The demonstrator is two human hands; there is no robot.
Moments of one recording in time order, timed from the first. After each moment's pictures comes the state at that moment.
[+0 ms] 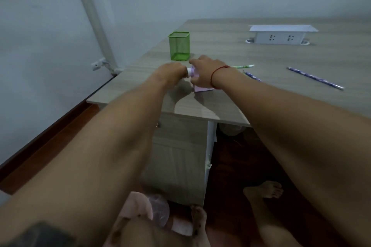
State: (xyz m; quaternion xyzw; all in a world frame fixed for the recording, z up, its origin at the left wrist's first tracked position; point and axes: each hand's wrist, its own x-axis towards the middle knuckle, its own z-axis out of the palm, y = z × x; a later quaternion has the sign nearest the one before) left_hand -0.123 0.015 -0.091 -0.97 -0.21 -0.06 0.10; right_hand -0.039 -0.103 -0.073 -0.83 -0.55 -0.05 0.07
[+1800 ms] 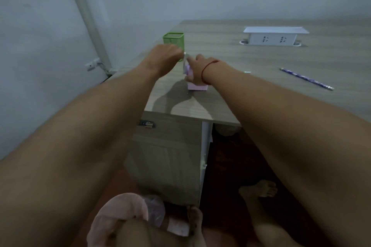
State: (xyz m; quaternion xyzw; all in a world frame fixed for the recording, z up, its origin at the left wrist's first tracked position) left_hand -0.121 0.012 -0.056 -0.95 -0.13 -0.17 0.22; right_hand -0.030 -0.097 -0.067 -0.86 -0.51 -0.05 -0.01
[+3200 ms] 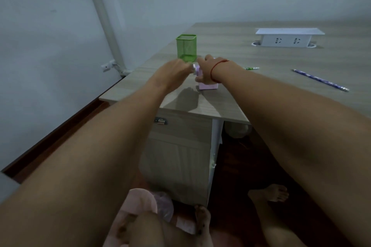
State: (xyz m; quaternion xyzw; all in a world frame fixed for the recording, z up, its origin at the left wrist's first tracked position) left_hand -0.158 -0.008 -0.082 -0.96 -0.08 -0.22 0.14; right_hand -0.038 -0.095 -0.064 -0.85 -0.52 -0.05 -0.03
